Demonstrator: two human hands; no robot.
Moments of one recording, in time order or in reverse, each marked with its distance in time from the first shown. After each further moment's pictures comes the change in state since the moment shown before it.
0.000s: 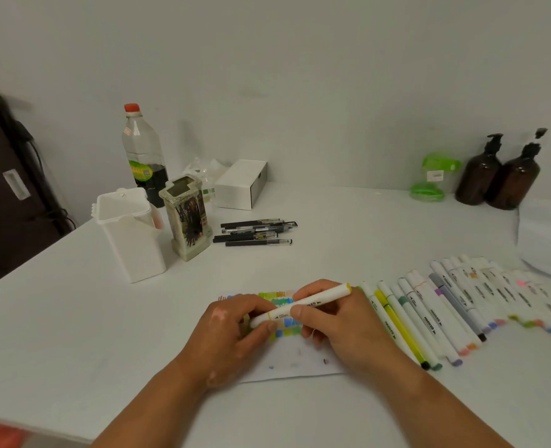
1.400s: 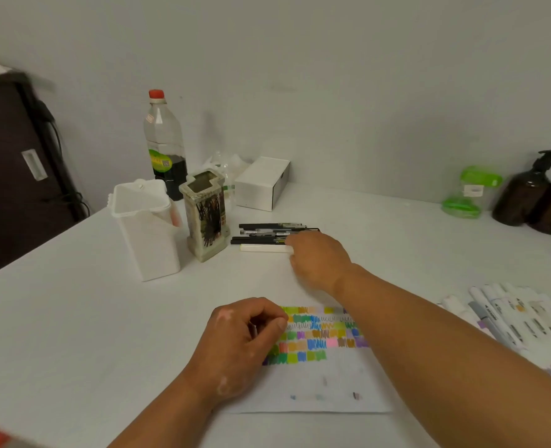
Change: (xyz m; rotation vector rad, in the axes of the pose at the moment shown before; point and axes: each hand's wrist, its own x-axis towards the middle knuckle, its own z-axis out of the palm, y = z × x) left_hand 0.007 -0.015 0.004 -0.236 0.112 -0.318; right_hand 0.174 0.003 0.028 -1.373 -0.125 -0.206
